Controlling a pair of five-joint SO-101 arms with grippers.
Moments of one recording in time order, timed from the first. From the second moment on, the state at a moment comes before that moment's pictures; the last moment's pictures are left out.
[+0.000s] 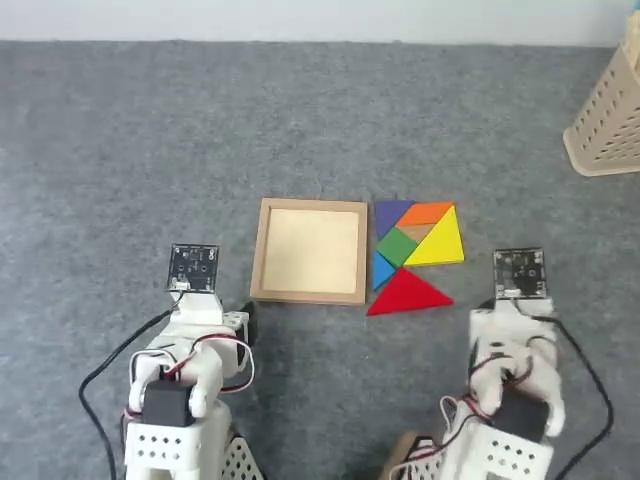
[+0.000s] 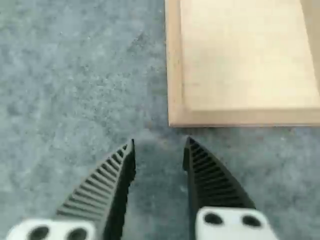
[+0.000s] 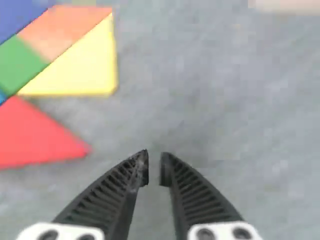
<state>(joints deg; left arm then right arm) -1.8 -103.4 96.7 72.9 8.0 16.6 -103.2 88.2 61.1 23.3</state>
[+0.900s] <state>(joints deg) -1.8 -103.4 96.7 72.9 8.0 7.0 -27.3 42.8 57.9 0.3</state>
